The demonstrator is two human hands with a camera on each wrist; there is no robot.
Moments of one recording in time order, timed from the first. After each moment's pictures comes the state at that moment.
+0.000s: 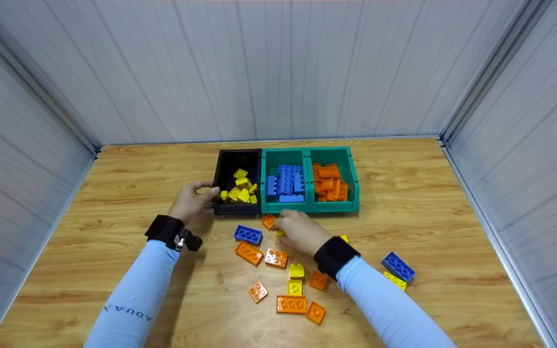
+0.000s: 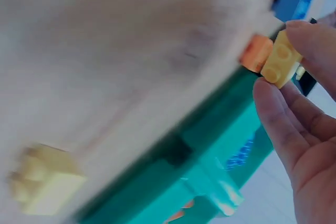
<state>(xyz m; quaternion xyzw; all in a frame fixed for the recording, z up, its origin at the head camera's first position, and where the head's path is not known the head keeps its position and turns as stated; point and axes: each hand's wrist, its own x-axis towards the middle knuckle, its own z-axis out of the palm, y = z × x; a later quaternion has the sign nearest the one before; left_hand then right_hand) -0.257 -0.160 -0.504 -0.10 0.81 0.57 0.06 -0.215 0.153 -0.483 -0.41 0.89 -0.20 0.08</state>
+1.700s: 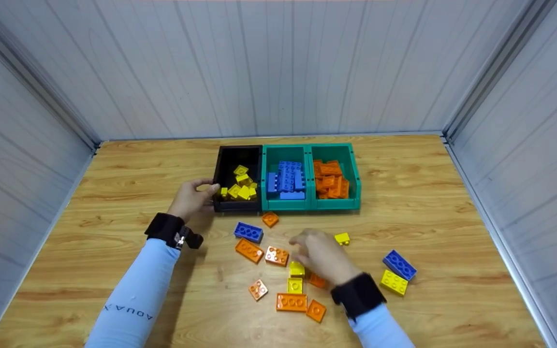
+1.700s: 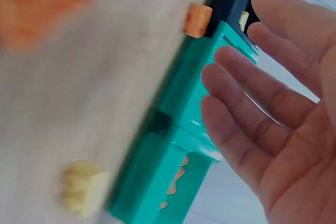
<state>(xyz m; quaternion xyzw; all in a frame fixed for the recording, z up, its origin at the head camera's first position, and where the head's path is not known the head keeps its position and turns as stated) -0.259 -0.160 -0.506 -0.09 0.85 0.51 0.04 -0.164 0.190 -0.485 -0.30 0.92 -0.25 0.10</state>
